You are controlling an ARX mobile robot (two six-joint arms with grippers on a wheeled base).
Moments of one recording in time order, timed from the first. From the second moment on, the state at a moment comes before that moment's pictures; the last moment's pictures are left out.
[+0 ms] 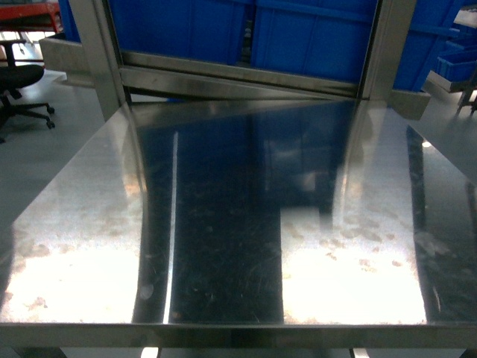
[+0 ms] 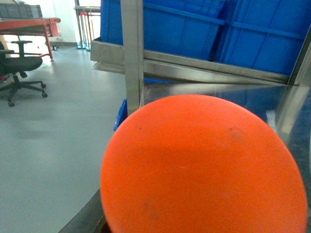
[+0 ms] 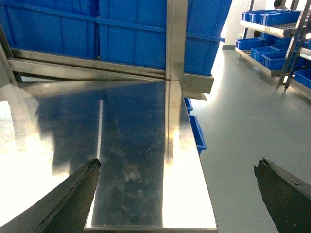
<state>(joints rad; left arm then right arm) 0.00 0.01 0.01 0.00 0.00 -0.02 0.00 0.00 0.01 0.00 0.00 0.00</state>
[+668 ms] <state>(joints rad) 0.00 0.01 0.01 -0.01 0.00 -0.01 0.00 0.00 0.01 -0.01 0.00 0.00</state>
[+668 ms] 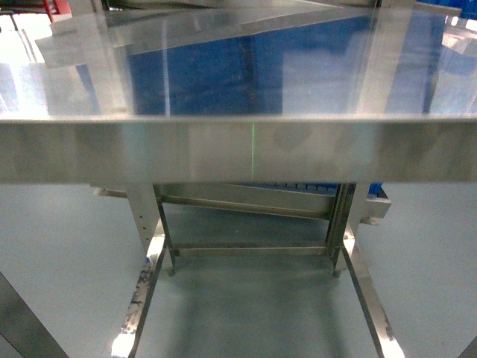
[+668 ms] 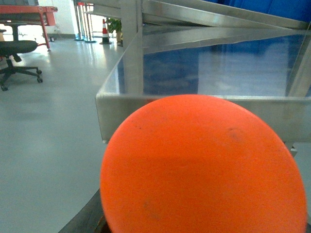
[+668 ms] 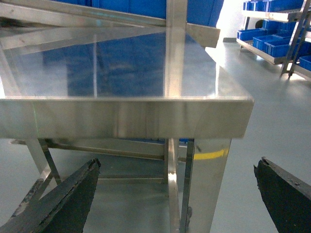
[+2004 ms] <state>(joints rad) 0.00 0.01 0.01 -0.01 0.00 -0.01 0.00 0.00 0.01 0.00 0.00 0.00</state>
